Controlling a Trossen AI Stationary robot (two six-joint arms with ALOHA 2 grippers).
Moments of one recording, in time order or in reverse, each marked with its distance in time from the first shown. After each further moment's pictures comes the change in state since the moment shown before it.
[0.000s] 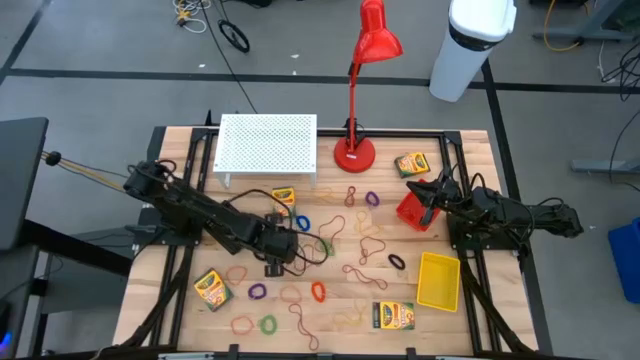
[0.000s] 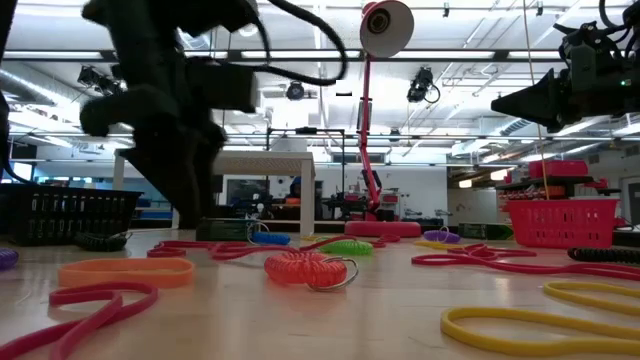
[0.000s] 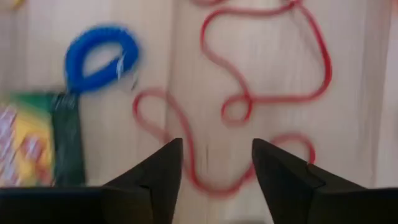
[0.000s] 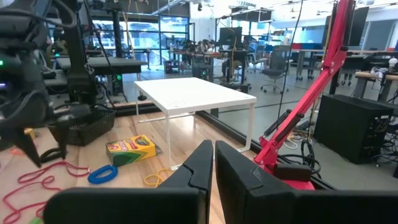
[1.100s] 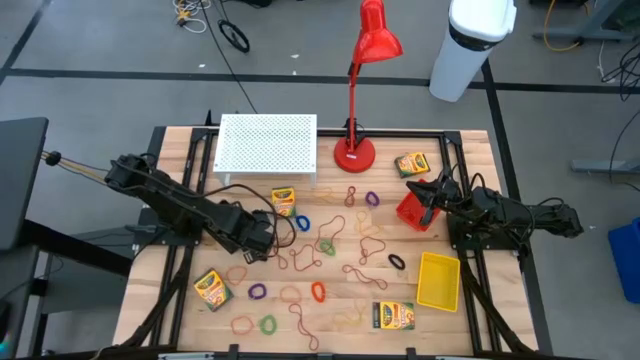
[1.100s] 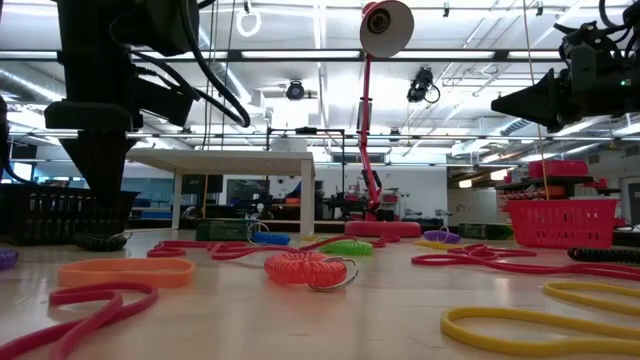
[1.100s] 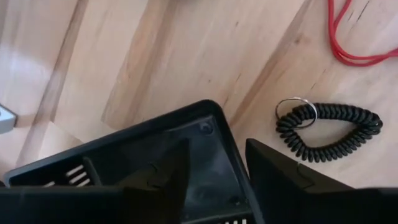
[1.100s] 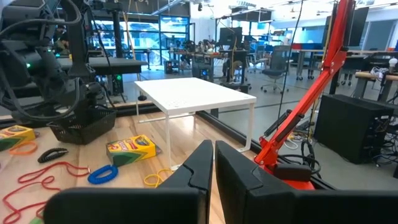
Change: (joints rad) left arm -0.001 -0.161 -0.105 -0.386 -0.004 -0.491; right arm 0.000 0.000 0.000 0.000 0.000 0.000
